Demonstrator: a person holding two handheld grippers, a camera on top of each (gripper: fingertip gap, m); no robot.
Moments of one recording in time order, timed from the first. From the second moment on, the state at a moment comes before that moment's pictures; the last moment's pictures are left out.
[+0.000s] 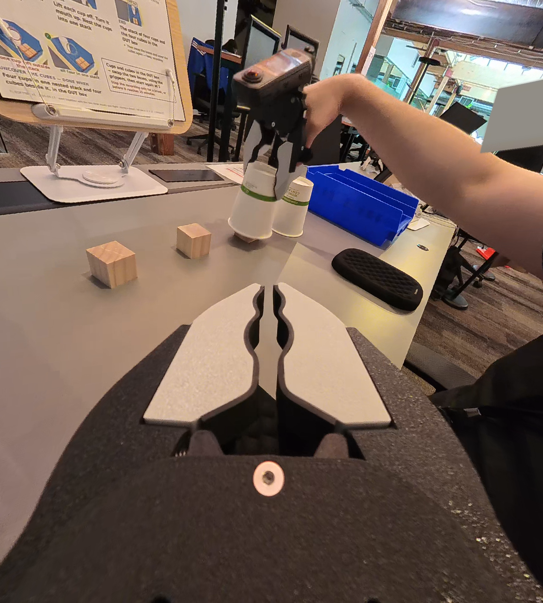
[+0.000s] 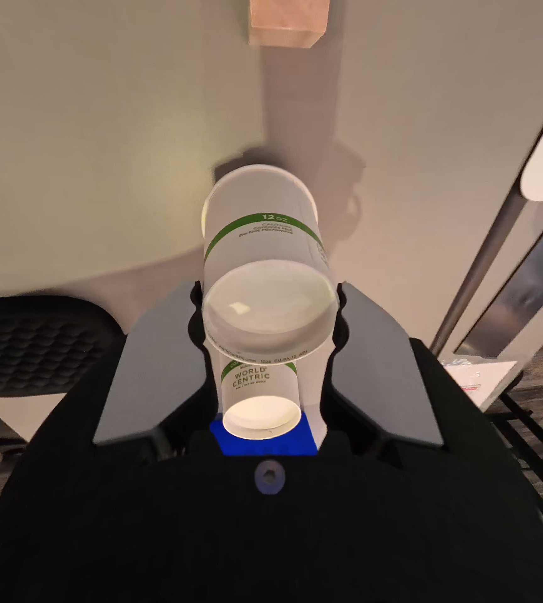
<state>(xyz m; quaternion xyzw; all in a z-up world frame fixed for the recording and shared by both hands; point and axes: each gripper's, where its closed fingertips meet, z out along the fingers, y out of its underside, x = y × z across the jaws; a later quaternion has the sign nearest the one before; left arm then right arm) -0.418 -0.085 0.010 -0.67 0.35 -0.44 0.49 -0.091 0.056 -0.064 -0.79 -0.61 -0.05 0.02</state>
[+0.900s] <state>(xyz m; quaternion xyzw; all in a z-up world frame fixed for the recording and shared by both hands) -0.418 -0.089 0.028 -0.66 0.36 -0.45 0.48 -0.095 0.067 -0.069 -0.79 -0.60 -0.06 0.06</state>
